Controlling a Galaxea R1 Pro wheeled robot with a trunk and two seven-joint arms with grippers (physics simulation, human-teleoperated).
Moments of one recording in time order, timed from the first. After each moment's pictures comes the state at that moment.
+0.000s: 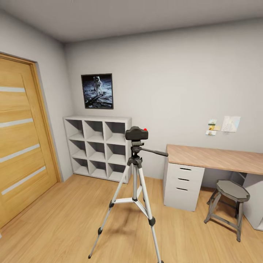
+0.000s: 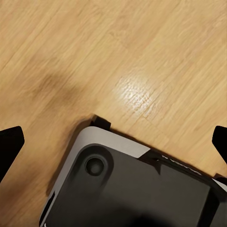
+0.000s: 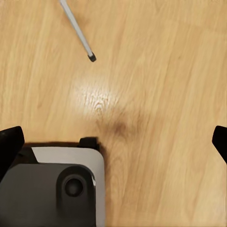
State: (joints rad) left arm -0.24 0.05 -0.53 -0.01 0.98 -0.02 0.06; right arm -0.27 -0.15 -0.22 0.03 0.21 -0.10 0.10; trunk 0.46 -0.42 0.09
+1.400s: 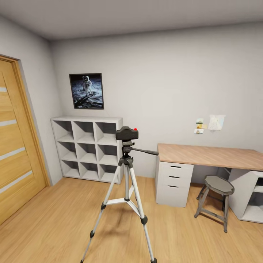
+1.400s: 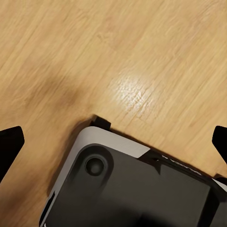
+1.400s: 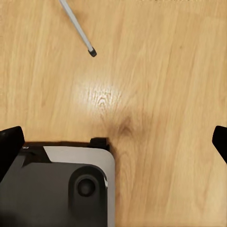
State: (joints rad) left arm -0.24 0.05 -0.53 -0.01 0.98 -0.02 0.06; right arm -0.27 -0.12 -0.22 0.03 0.22 -0.10 0.10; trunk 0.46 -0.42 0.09
